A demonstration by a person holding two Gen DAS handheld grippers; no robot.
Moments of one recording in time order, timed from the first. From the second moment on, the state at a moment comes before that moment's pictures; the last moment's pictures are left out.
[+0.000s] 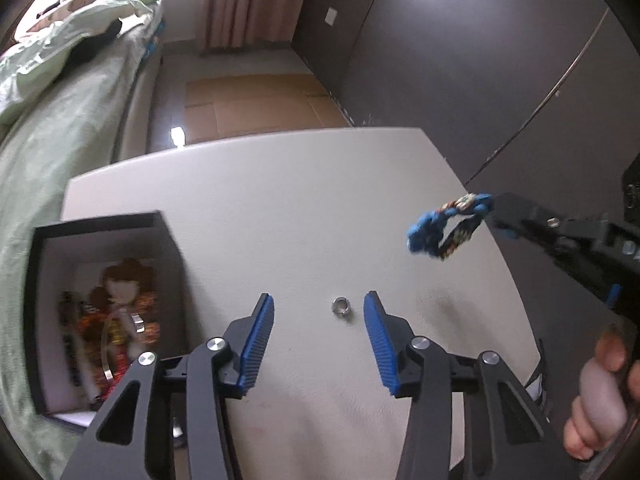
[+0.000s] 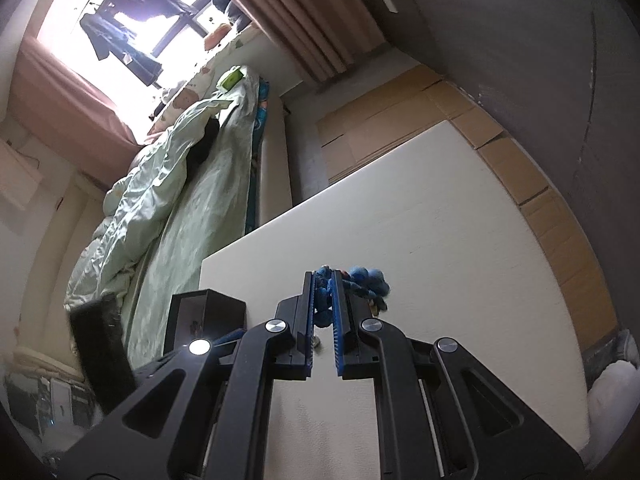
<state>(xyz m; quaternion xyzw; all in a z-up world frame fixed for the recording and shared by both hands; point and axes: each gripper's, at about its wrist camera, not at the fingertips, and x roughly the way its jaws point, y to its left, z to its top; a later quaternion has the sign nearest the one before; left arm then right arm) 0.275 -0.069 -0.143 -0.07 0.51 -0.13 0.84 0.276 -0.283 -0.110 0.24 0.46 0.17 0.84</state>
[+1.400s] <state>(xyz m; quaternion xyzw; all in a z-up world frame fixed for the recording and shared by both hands) 0.280 -0.089 -0.144 0.02 0.49 -0.11 0.86 0.277 -0.284 -0.100 0.25 0.44 0.19 0.84</state>
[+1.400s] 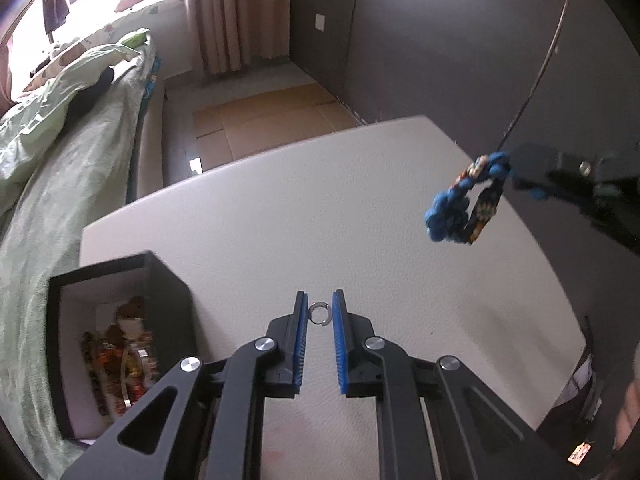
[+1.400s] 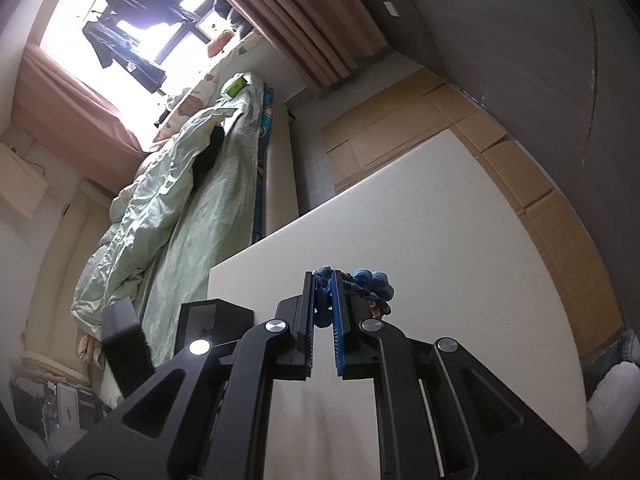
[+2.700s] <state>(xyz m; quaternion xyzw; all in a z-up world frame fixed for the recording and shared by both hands) 0.252 0.095 -0.067 -0.17 0.44 0.00 0.88 0.253 -0.129 -0.063 0.23 0.37 0.37 0.82</state>
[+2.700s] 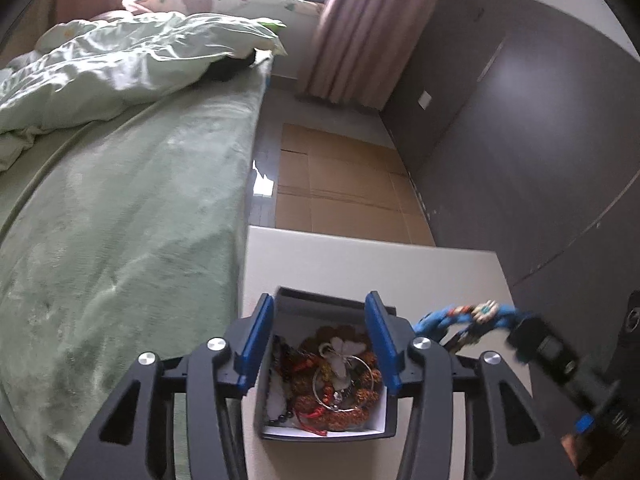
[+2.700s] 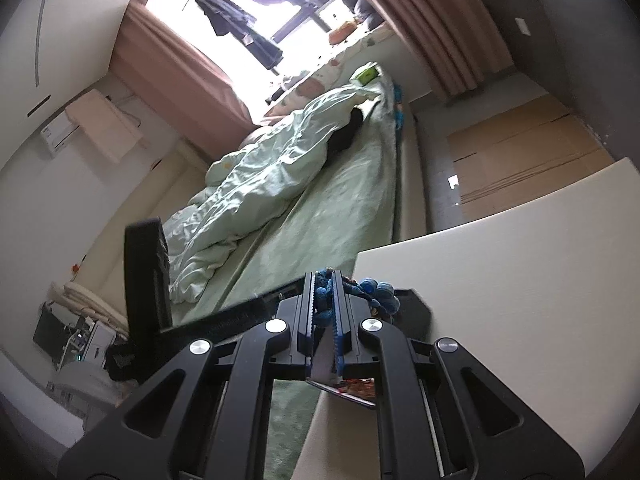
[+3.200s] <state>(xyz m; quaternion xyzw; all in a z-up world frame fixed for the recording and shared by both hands) 0.234 0.116 -0.044 -0.17 0.41 0.02 0.90 0.249 -0.076 -0.074 0.17 0.41 0.36 0.82</state>
